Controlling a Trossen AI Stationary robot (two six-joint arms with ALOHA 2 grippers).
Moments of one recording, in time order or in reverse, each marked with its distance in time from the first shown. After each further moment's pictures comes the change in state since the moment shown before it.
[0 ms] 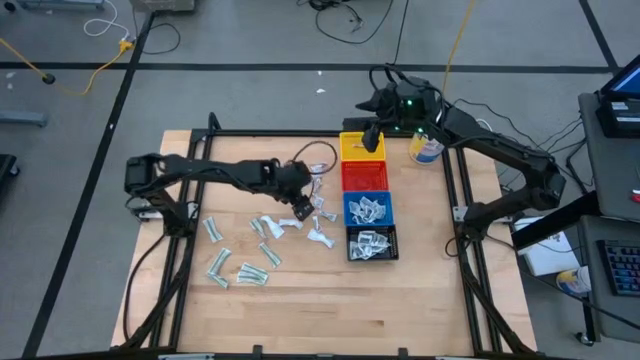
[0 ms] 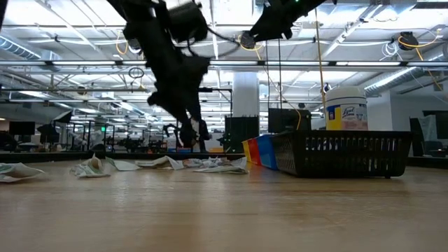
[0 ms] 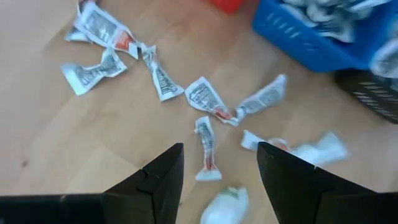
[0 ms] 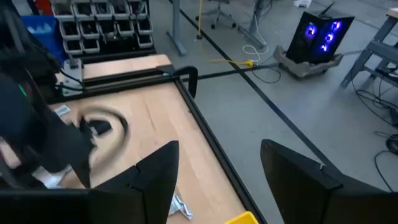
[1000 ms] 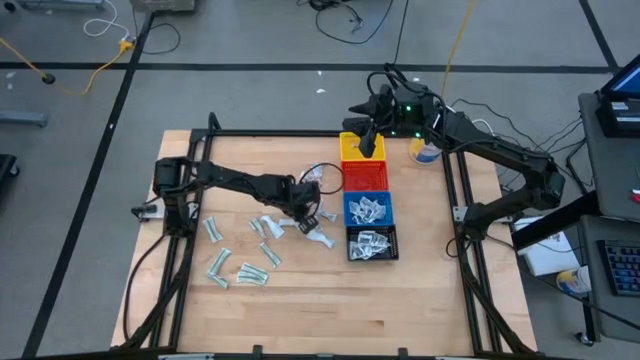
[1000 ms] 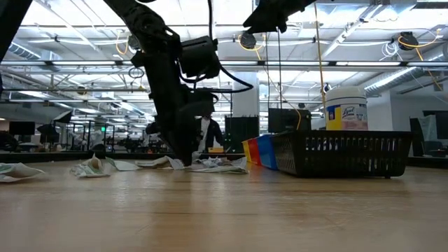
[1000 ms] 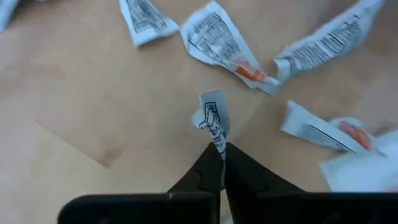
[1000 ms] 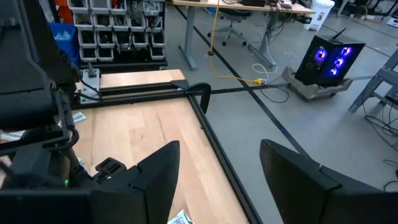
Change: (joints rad) left arm -0.055 0.224 -0.002 0.023 0.002 -0.055; right arm 0.060 -0.001 0.000 0.062 0.001 -0.033
